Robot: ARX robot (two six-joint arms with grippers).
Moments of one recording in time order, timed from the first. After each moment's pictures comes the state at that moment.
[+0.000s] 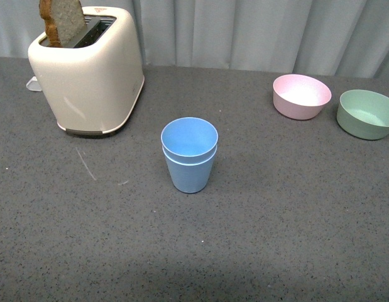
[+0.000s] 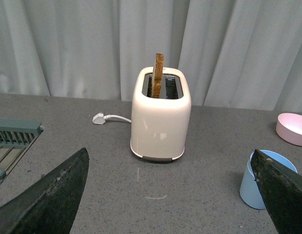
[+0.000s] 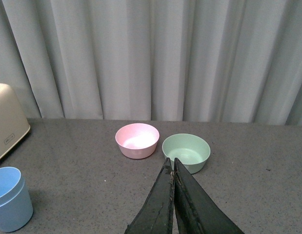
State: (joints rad) left arm 0.00 0.00 0.02 0.00 0.00 0.00; right arm 0.00 0.29 0.00 0.29 0.00 0.00
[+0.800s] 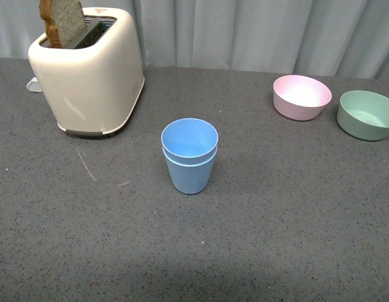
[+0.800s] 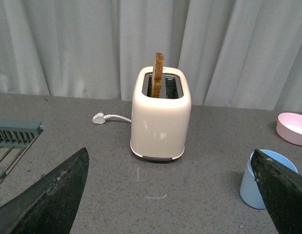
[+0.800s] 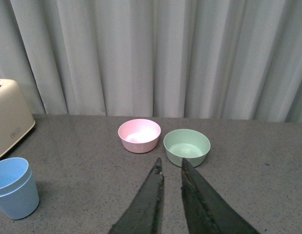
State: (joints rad) left arm 0.00 0.00 0.02 0.00 0.00 0.00; right arm 0.00 0.00 0.00 0.00 0.00 0.00
